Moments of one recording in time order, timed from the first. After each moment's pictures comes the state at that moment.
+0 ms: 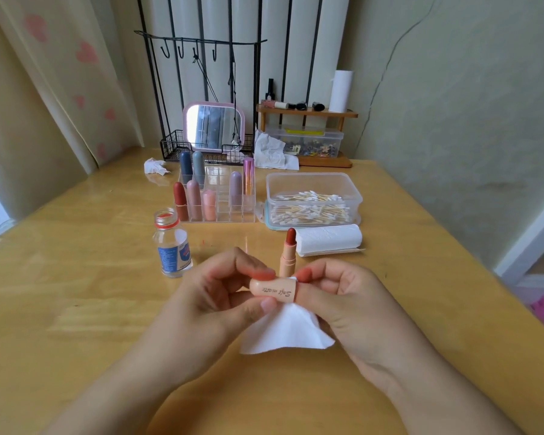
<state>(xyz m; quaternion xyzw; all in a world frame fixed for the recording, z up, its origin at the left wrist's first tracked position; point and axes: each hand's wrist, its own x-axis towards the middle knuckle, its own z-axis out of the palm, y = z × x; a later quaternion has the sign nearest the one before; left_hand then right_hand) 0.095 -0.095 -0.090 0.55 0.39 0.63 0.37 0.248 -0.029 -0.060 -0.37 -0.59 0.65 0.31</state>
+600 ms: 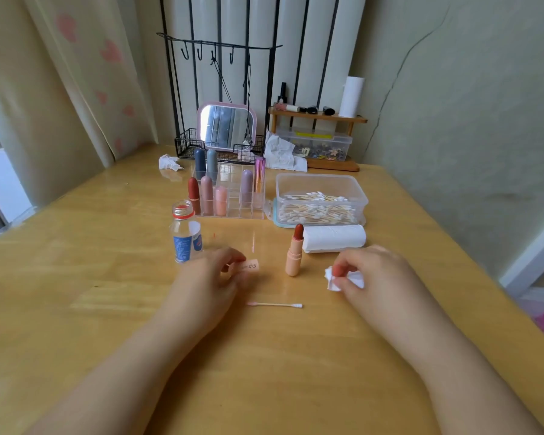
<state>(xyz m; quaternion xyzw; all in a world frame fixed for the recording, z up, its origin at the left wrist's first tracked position) 0.067 -0.076 -0.118 0.55 0.73 0.40 0.00 0.277 0.009 -0.066 -0.39 -0.89 0.10 0.23</state>
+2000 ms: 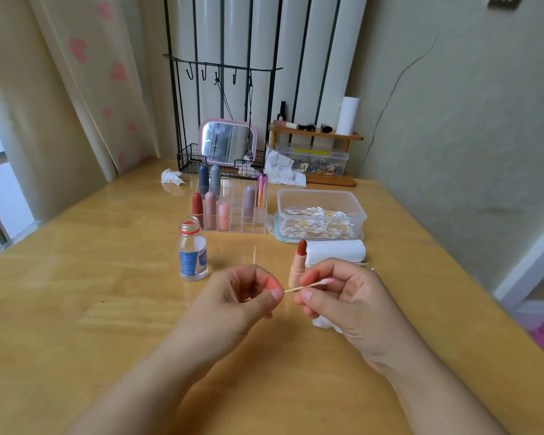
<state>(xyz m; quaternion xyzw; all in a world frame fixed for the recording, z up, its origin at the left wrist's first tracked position) 0.095 -0.097 -0.086 0.49 0.55 0.58 0.34 0.251 -0.024 -0.060 -0.25 -0.66 0.62 0.34</state>
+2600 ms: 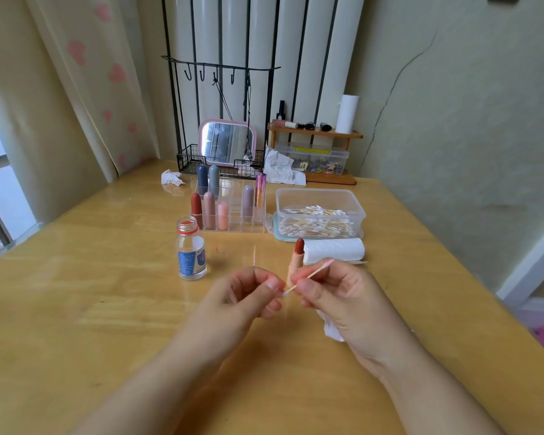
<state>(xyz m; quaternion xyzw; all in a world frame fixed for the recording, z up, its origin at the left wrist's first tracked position) 0.102 -0.091 -0.096 0.45 0.51 0.62 0.39 0.249 -0.019 -0.070 -0.25 -0.65 0.62 0.36</state>
